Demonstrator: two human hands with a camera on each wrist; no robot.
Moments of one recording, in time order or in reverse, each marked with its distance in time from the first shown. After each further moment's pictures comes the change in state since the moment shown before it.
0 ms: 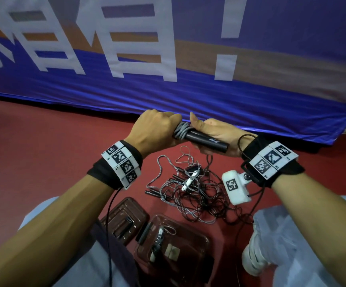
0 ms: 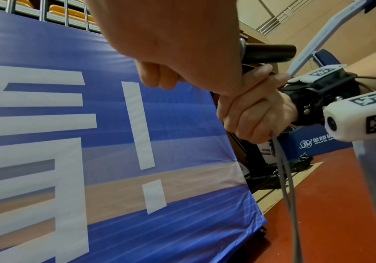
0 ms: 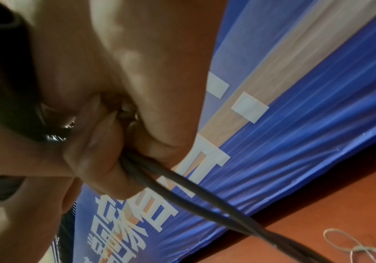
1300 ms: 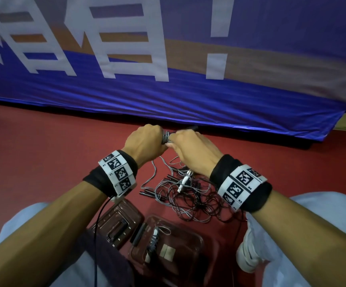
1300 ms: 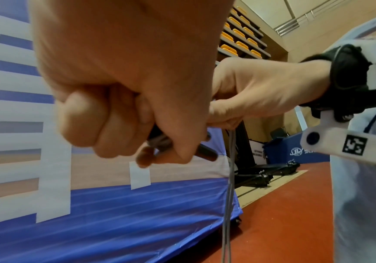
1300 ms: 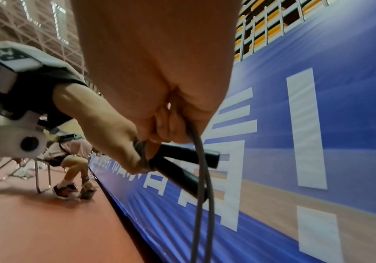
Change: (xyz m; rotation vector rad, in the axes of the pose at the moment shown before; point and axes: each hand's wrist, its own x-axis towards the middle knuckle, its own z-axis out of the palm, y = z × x) left_hand -0.009 0.008 0.039 -0.019 -0.528 -0.585; right_hand 0.007 0.031 0.034 -1.159 0.368 -0.324
